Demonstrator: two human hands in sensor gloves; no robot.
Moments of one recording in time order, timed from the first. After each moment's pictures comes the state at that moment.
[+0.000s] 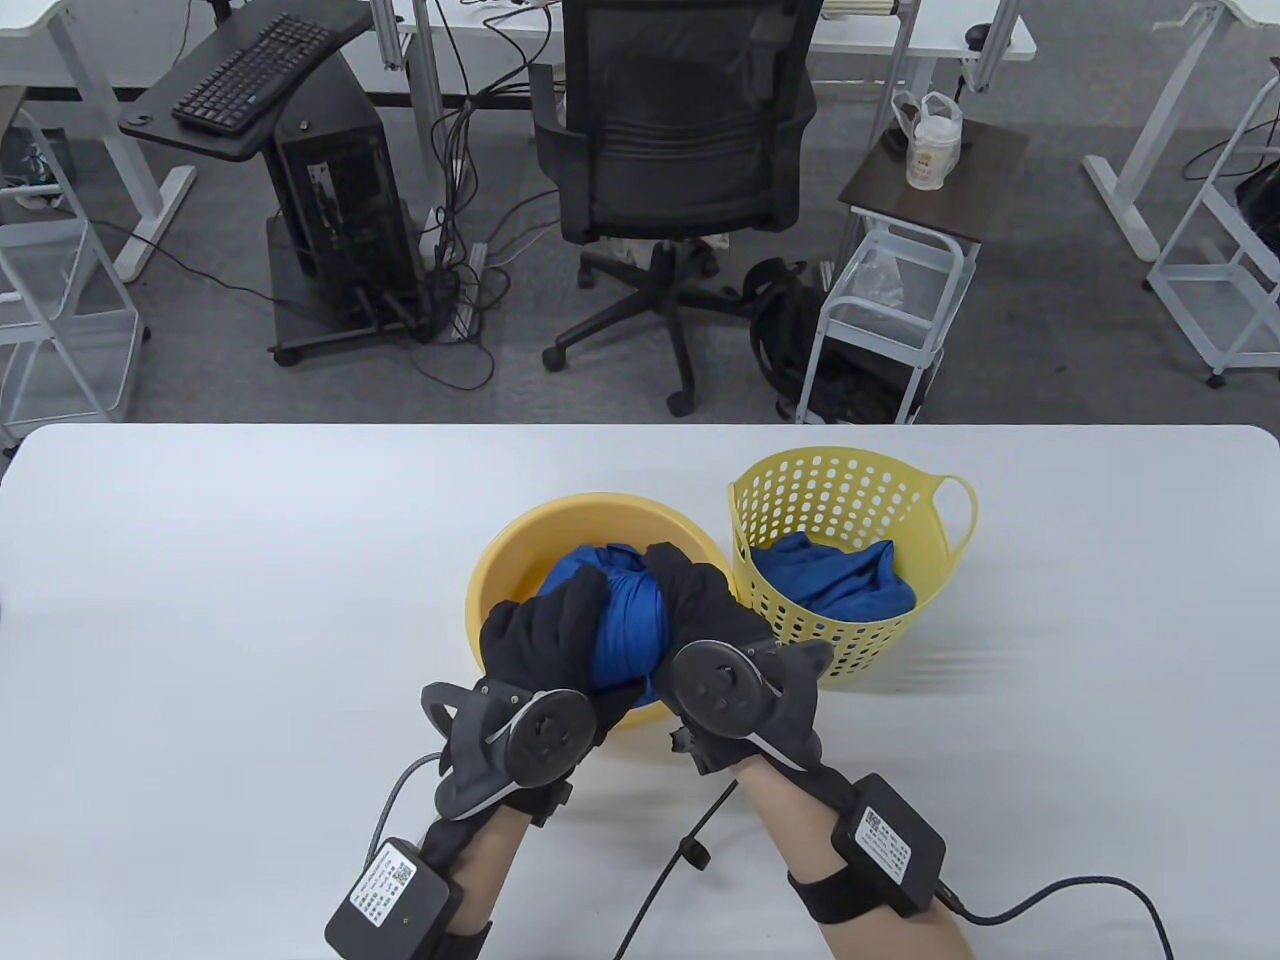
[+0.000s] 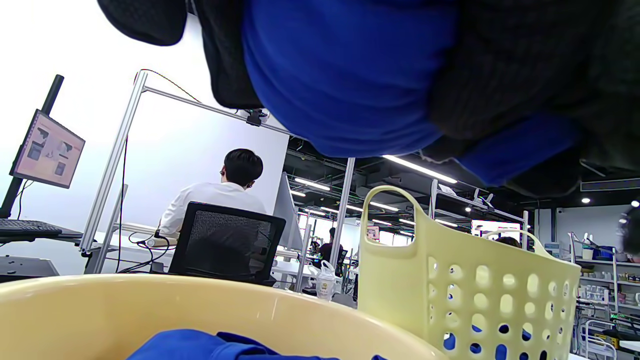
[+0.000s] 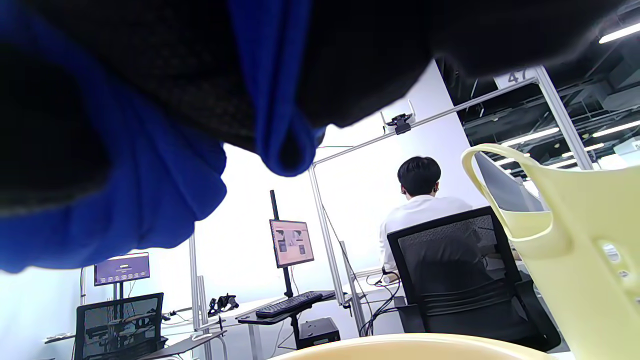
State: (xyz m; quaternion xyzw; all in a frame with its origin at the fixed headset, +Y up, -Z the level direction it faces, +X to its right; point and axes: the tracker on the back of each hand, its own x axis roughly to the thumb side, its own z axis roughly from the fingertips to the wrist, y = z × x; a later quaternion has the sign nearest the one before) left_hand -0.111 -0.638 -0.295 0.22 -0.15 0.12 0.96; right_hand 0.059 -0.617 -0.326 0.16 -0.26 0.93 0.20
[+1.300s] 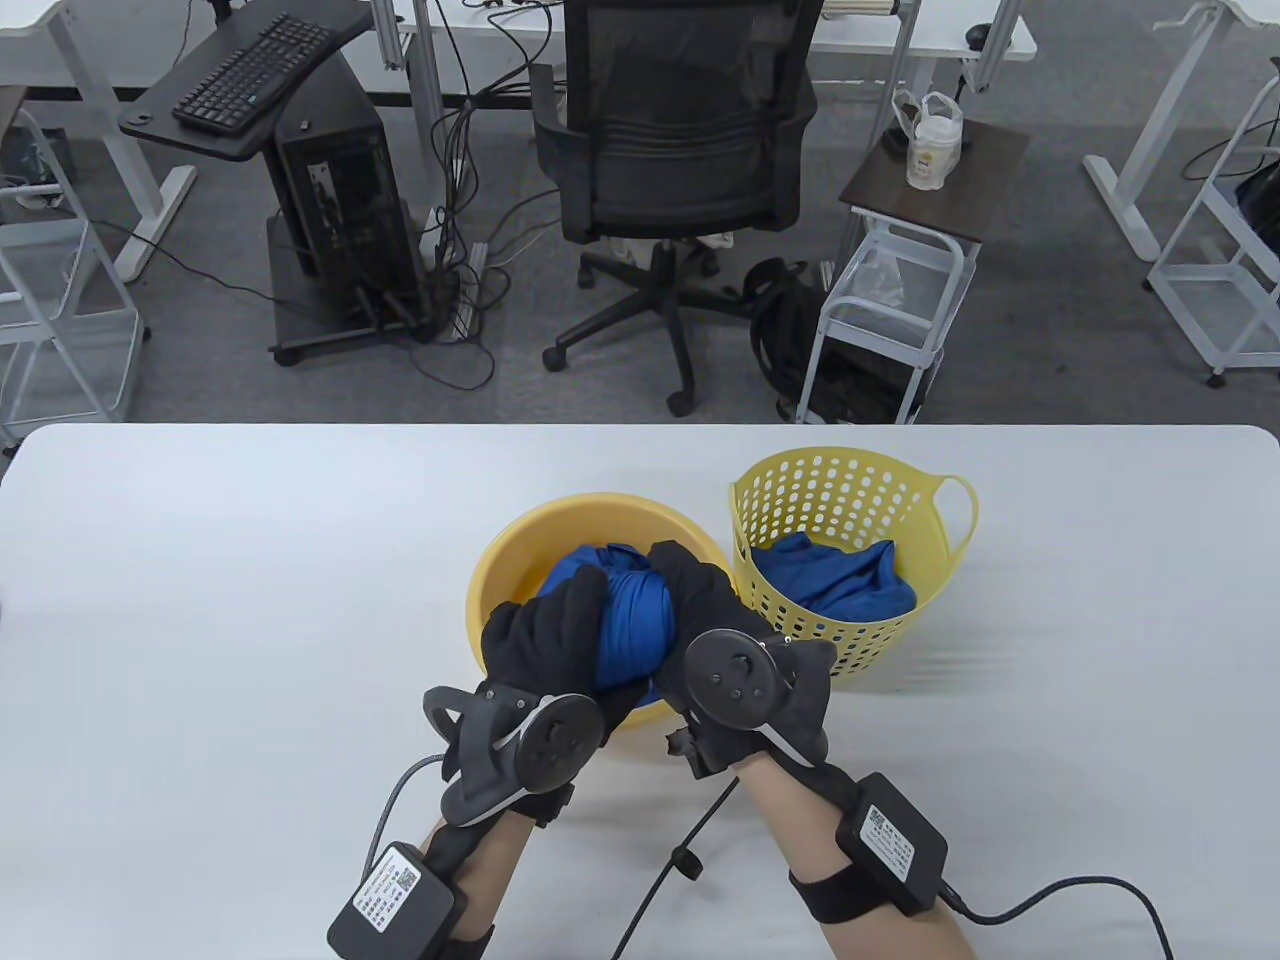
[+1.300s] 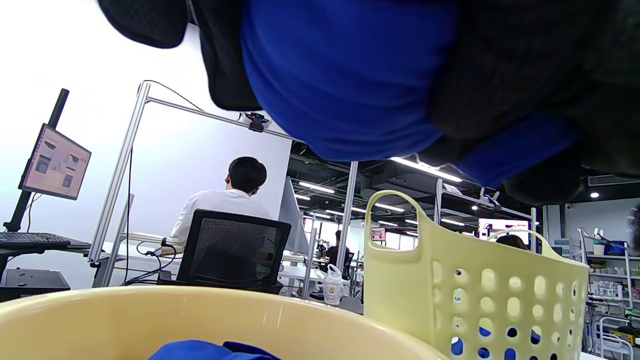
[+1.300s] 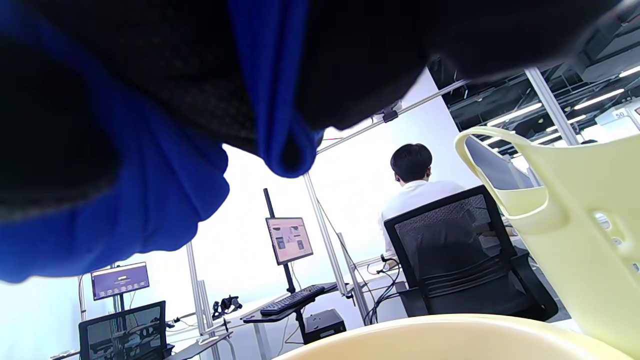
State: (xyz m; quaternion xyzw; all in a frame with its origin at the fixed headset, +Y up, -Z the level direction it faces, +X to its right) left_hand -0.106 -0.632 -0.290 0.23 -0.14 0.10 0.96; right_hand 0.063 -0.618 -0.330 0.14 -0.24 0.93 0.23
